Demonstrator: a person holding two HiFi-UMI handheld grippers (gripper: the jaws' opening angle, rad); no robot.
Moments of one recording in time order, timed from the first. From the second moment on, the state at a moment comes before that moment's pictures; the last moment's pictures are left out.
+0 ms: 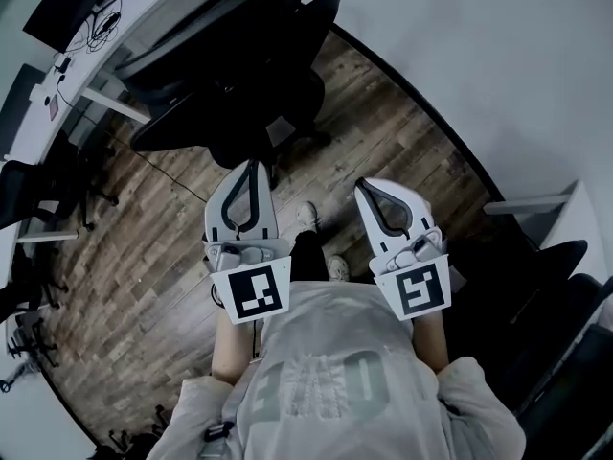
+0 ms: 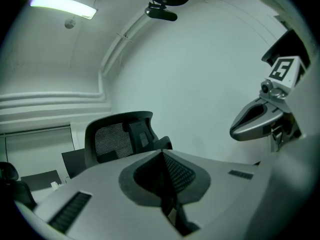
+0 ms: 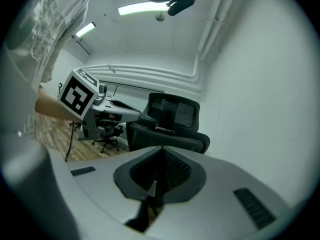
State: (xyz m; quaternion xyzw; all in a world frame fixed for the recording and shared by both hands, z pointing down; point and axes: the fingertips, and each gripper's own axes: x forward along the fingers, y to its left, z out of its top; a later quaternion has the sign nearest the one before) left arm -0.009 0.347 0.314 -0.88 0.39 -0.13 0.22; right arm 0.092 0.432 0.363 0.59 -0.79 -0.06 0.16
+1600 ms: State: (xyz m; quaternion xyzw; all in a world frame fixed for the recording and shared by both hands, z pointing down) left arm -0.033 0.181 0.282 -0.77 0.59 -0.18 0.18; right arm 0.095 0.171 0.285 0.32 -0.94 -0.12 0.08
